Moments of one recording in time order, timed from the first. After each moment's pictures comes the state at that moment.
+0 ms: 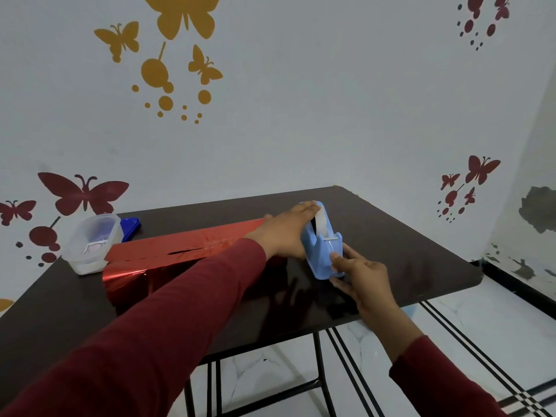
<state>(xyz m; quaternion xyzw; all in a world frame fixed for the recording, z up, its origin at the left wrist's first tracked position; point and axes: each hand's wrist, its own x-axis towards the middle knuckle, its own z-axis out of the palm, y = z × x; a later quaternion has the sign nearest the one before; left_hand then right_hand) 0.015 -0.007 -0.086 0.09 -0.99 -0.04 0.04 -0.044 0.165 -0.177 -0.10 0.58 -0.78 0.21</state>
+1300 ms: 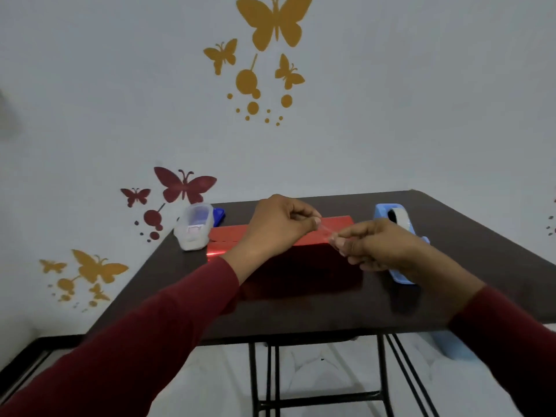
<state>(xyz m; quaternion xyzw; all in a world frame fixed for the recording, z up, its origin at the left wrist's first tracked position) 0.181 -0.037 -0.057 0.20 -0.86 -0.31 0.34 0.026 0.111 -0.073 -0.40 0.73 -0.47 0.30</state>
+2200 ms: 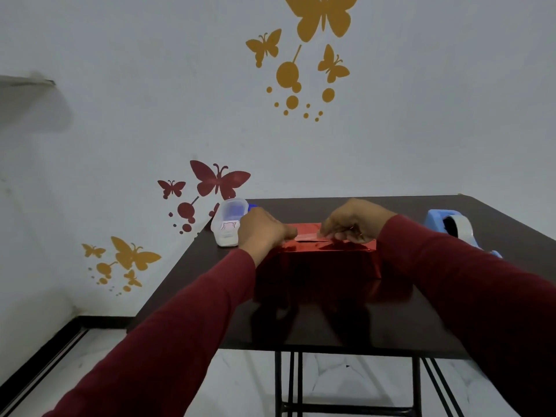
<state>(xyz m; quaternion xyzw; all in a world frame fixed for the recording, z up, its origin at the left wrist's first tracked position) 0.210 -0.145 -0.088 0.52 -0.74 -0.32 0.29 0.039 -0.064 -0.055 -0.32 0.83 -0.27 0.36</state>
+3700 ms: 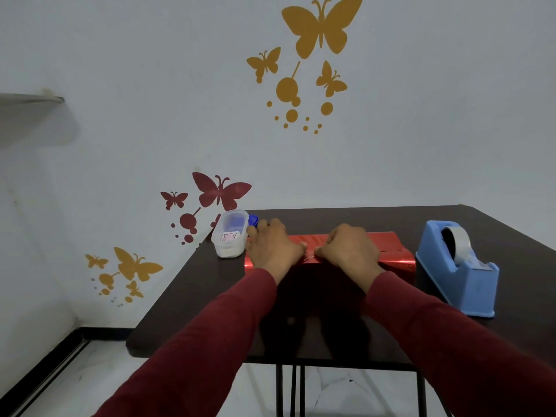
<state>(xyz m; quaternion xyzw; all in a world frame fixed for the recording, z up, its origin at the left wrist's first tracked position) 0.186 -0.141 -0.112 0.51 -0.81 -0.11 0.27 0.060 -0.054 -0.107 -0.38 0.88 -0.27 0.00</state>
